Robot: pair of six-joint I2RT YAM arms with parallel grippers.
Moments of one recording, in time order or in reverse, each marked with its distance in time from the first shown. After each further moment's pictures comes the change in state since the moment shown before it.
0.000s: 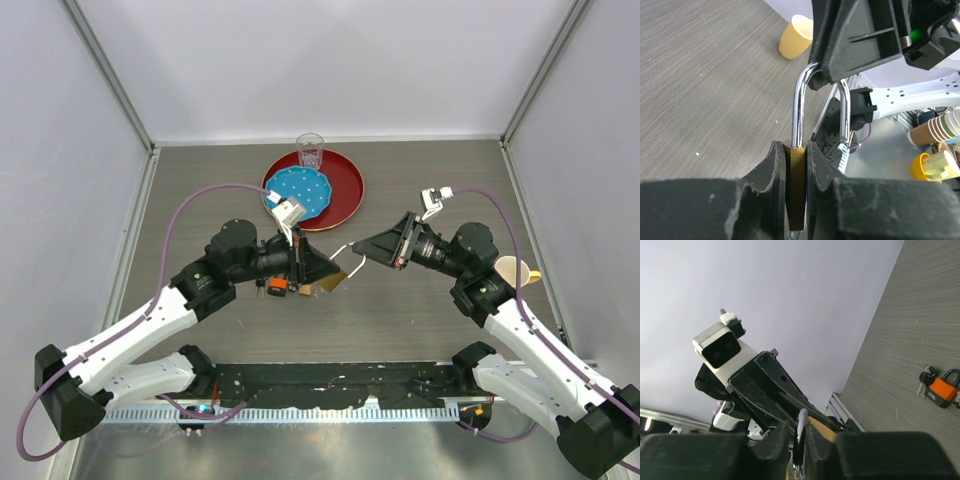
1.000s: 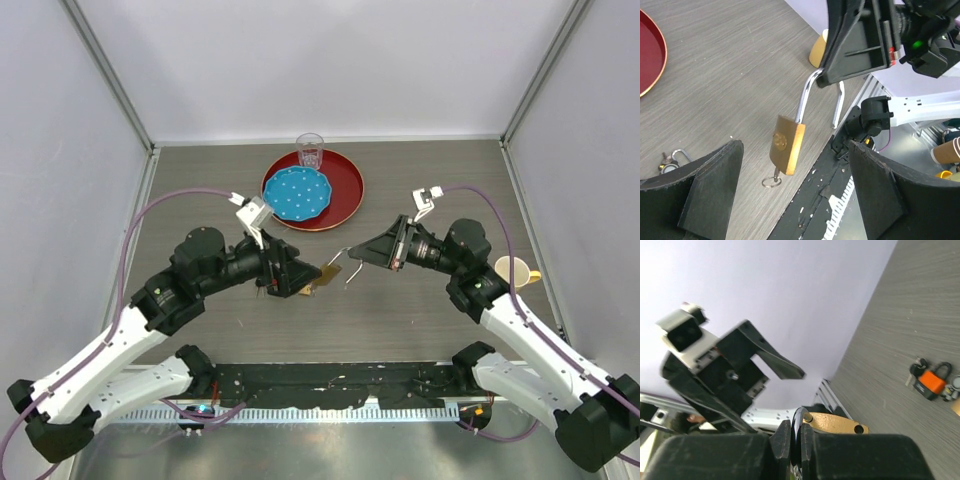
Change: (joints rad) left arm 0.003 -0.184 0.111 -0.330 -0.164 0.063; right arm 0.006 0.062 0.017 -0.031 -0.094 -0.140
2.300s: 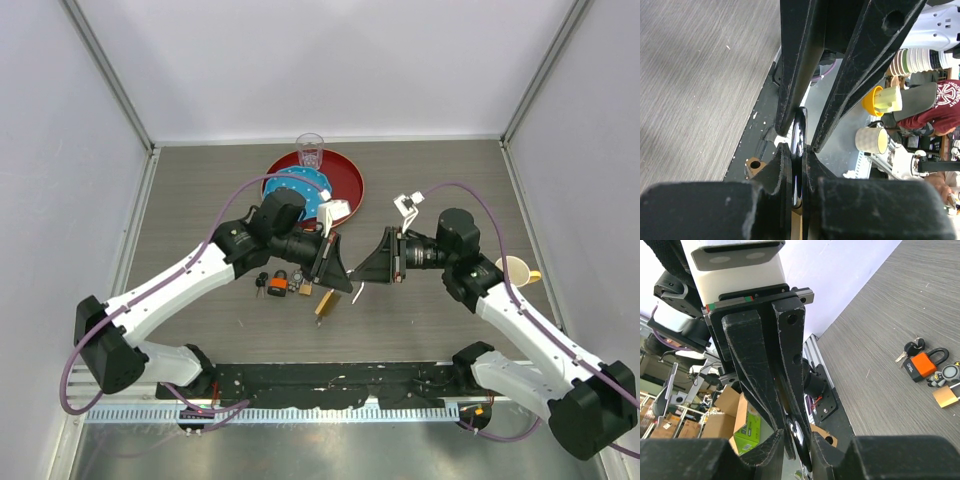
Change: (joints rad) left arm -0.007 0.533 0.258 -0.161 0.496 -0.043; right arm -0.038 0.067 0.039 -0.141 -0.299 -0.360
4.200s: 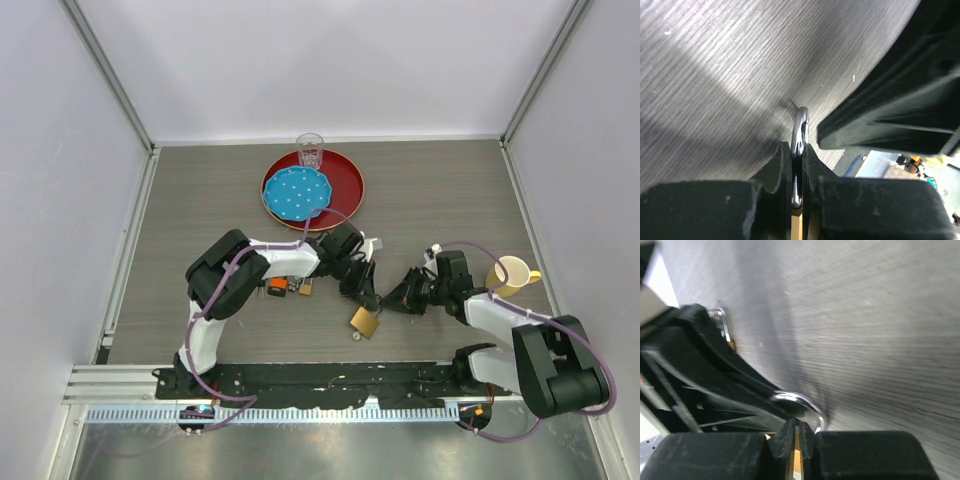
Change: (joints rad) left arm -0.056 0.713 -0.002 0.406 -0.080 -0.161; right arm -0.261 0.267 -0.434 -0.023 0.343 0.082
